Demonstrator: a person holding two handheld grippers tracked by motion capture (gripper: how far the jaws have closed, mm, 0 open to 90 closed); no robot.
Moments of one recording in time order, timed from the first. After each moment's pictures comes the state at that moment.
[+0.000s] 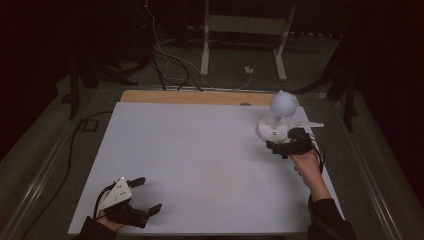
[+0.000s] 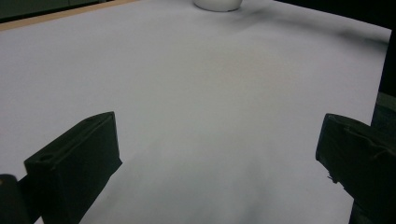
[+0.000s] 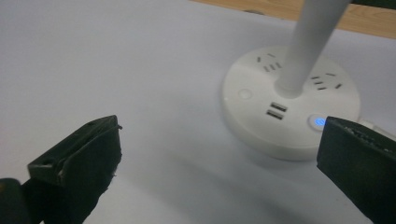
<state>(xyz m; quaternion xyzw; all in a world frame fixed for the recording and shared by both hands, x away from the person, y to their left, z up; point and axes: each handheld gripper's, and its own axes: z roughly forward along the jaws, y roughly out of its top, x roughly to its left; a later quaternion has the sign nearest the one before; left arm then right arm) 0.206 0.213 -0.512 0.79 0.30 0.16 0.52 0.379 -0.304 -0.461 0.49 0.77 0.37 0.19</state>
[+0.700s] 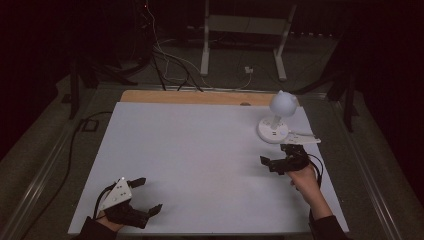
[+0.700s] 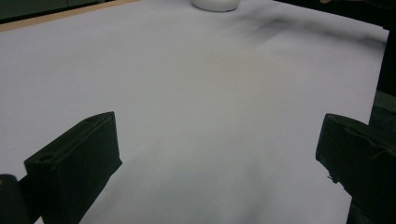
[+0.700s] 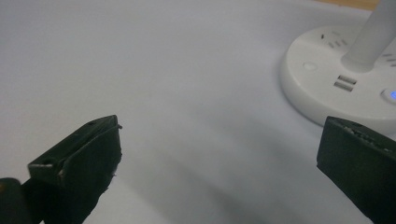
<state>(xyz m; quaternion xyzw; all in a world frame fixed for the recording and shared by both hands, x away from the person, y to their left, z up) 0.205 0.212 -0.512 0.79 0.29 0.15 0.52 0.335 -0.290 -0.474 0.44 0.79 0.40 0.16</state>
